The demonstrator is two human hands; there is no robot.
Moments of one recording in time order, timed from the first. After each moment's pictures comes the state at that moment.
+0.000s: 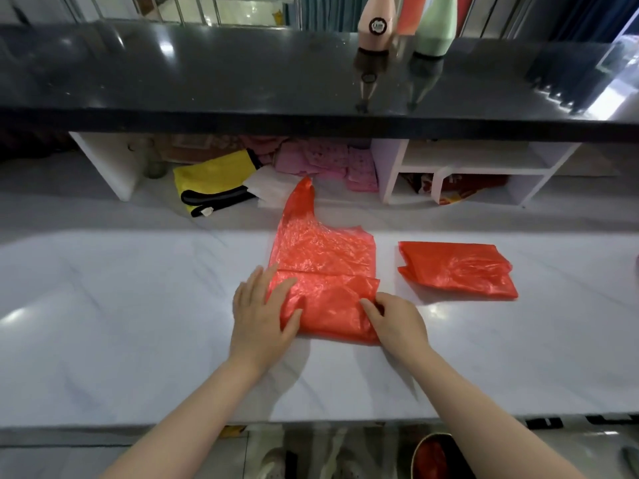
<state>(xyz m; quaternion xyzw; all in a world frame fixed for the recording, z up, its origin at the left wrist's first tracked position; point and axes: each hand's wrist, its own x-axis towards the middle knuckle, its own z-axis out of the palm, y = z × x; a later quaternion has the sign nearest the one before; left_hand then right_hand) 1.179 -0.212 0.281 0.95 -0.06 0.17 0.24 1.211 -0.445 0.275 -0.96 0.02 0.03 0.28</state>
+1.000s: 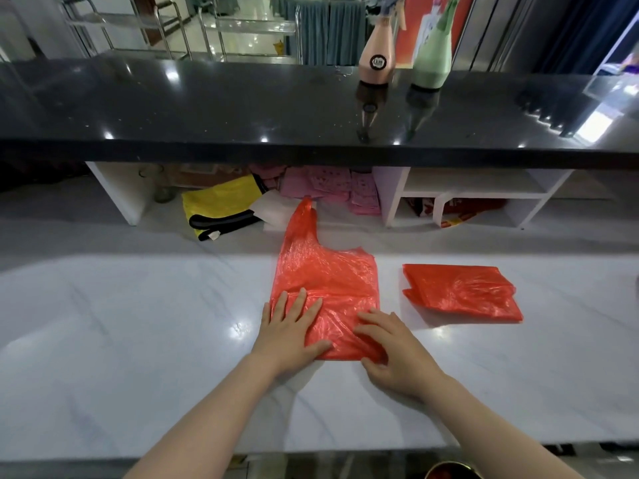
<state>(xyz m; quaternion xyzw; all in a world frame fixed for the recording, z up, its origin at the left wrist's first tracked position) 1.222 -0.214 0.259 0.98 -0.10 -0.15 0.10 1.204 -0.458 0.270 -0.93 -0.24 0.01 0.26</state>
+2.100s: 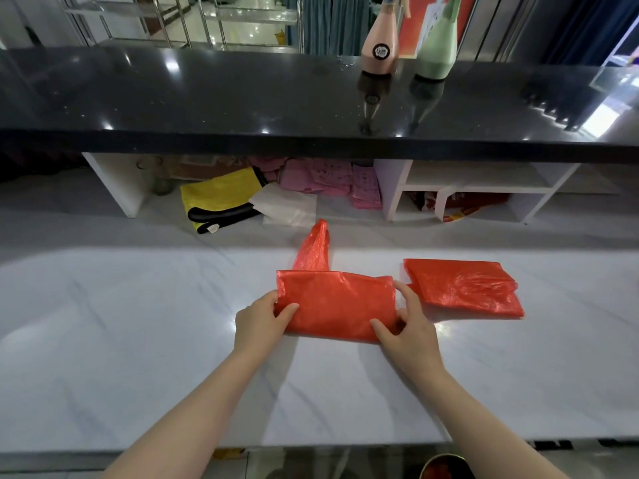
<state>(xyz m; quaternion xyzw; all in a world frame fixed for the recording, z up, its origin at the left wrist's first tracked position) 1.222 -0.197 0.280 0.93 0.11 0.03 0.35 1.205 -0.450 0.280 -0.89 0.02 -0.04 0.46</state>
